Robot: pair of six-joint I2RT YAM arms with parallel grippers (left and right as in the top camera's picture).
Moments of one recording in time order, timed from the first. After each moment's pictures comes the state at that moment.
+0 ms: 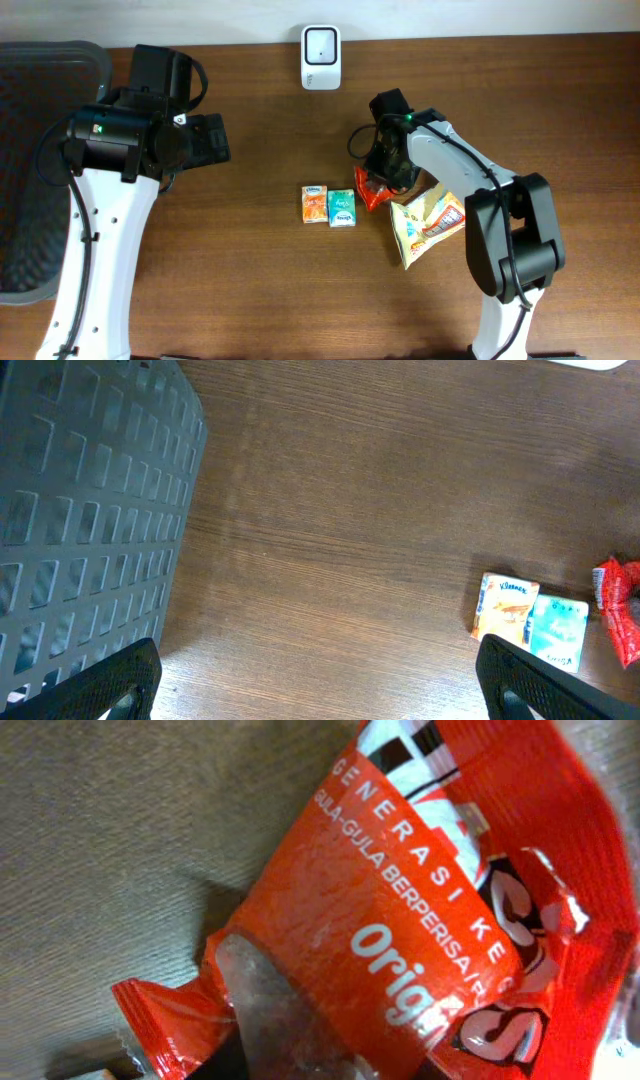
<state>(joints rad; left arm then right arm) -0.18 1.55 1.83 -1.41 -0.22 -0.34 0.32 2.06 1.48 -0.85 -0.07 0.78</state>
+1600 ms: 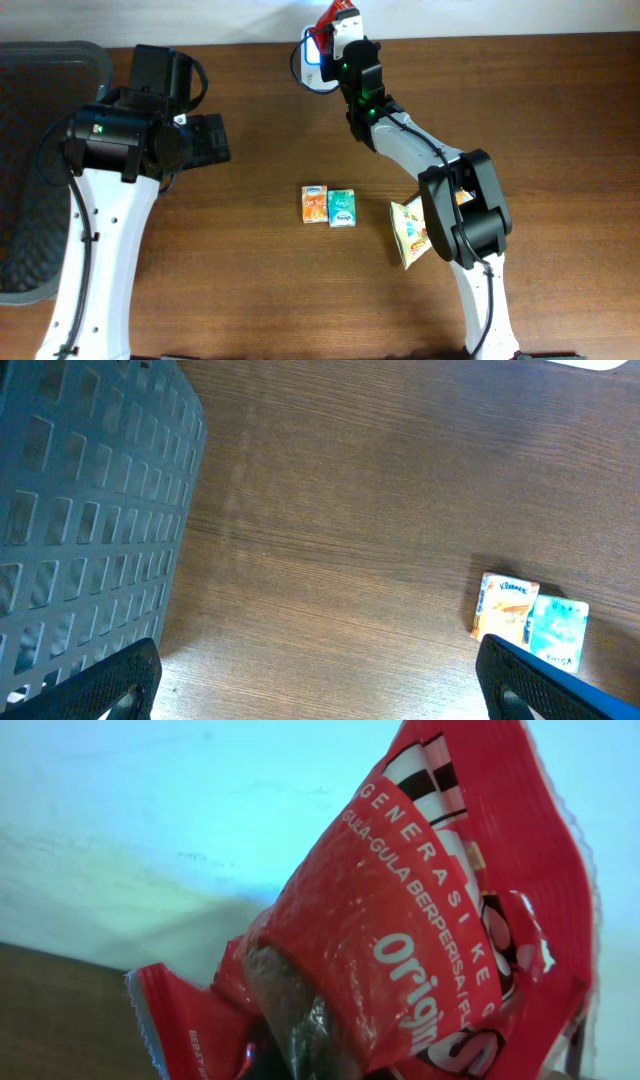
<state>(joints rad) -0.18 1.55 1.83 -1.41 -0.22 -0.34 0.39 2.35 1.75 0.47 0.16 -0.01</state>
